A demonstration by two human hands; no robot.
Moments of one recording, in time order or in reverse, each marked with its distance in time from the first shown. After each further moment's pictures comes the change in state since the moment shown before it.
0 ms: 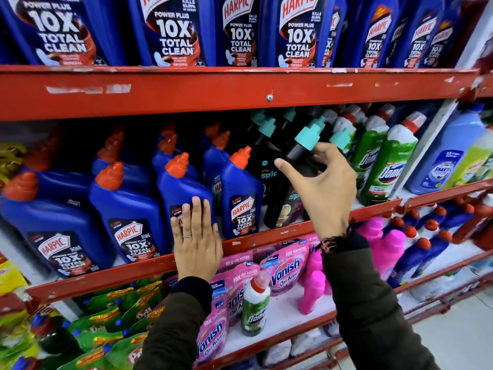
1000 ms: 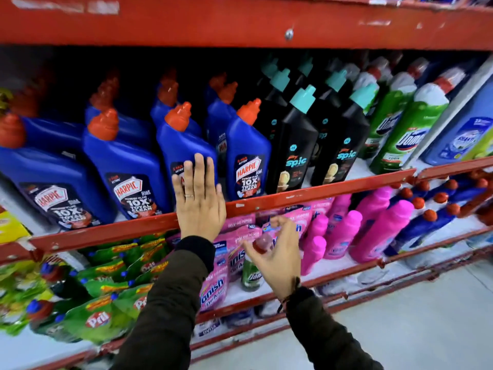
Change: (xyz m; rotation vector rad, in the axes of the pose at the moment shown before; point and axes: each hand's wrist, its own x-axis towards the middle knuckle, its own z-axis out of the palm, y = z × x) left_hand -0.001 0.001 -0.001 -0.004 -0.040 -0.033; right_hand -0.188 0.116 0.039 0.028 -0.511 0.110
